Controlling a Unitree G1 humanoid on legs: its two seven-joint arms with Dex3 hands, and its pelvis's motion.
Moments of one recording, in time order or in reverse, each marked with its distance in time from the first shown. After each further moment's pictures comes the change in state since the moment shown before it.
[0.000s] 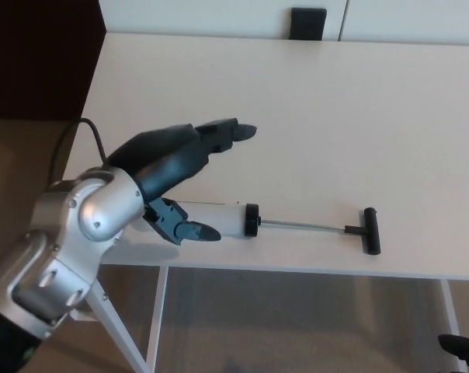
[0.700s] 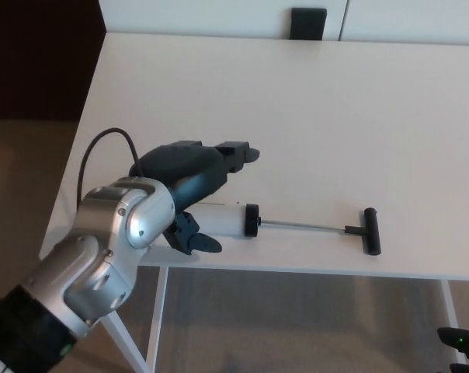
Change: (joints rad) left_arm -0.052 -0.076 -0.116 0.109 0.193 0.058 -0.014; right_arm -0.003 -0.002 0.003 -0.048 -0.002 0.044 0.008
